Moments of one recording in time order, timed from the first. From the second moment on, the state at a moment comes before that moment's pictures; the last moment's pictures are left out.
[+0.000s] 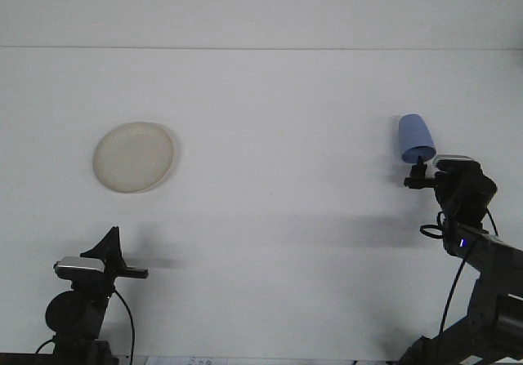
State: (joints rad) left arm -0.03 0.00 0.03 0.02 0.00 0.09; right arm -0.35 1.70 0.70 0.65 -0.26 -0.08
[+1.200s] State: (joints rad) left arm -0.03 0.00 0.03 0.02 0.00 0.09; right arm -0.35 1.99 1.01 0.69 -0.34 -0.10
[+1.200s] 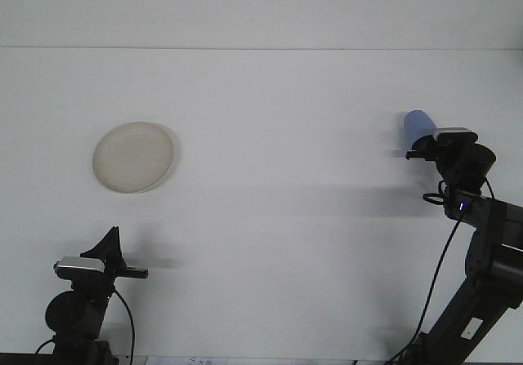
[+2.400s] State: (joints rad) left arm -0.03 0.00 0.03 0.02 0.00 0.09; right arm 0.28 1.40 1.53 -1.18 -0.07 0.02
